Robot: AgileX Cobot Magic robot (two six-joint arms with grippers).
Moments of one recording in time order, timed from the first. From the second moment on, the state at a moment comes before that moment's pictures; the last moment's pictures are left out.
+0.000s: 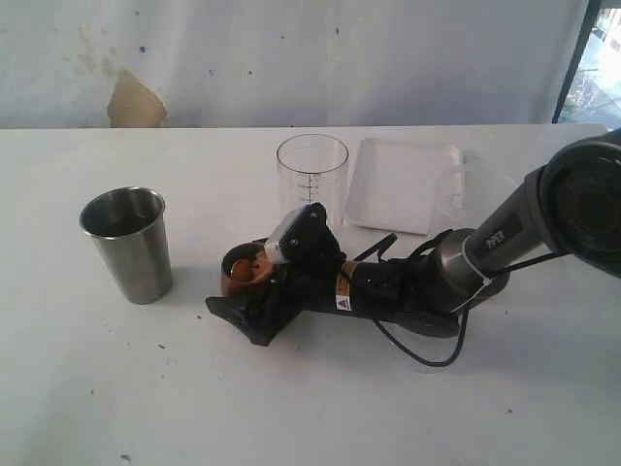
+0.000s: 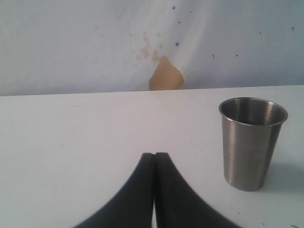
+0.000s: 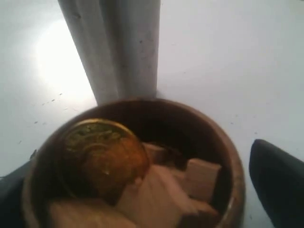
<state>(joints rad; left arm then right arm) 0.00 0.00 -0.01 0.04 0.20 0.00 0.54 2.28 -1.06 -0.79 -0.98 0.34</state>
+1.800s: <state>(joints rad) 0.00 0.00 -0.01 0.04 0.20 0.00 0.47 1.73 -1.20 -1.03 -0.47 0.68</state>
